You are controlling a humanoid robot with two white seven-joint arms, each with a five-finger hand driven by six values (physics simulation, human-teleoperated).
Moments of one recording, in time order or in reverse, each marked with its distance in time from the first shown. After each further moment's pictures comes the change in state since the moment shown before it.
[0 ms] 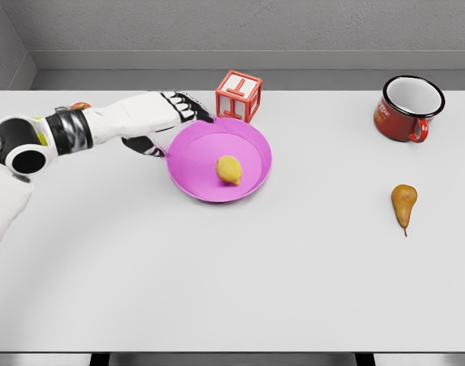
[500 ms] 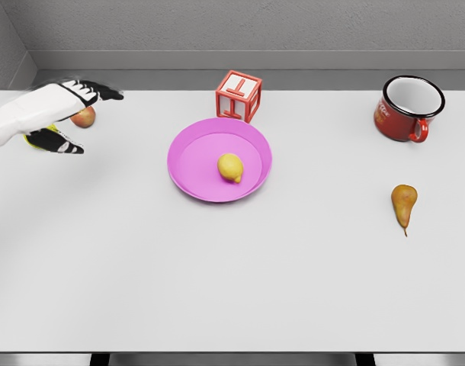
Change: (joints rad) left arm 0.146 0.200 0.224 0.000 0.187 0.000 0.000; right arm 0.000 0.000 0.000 0.000 0.000 0.000 0.000
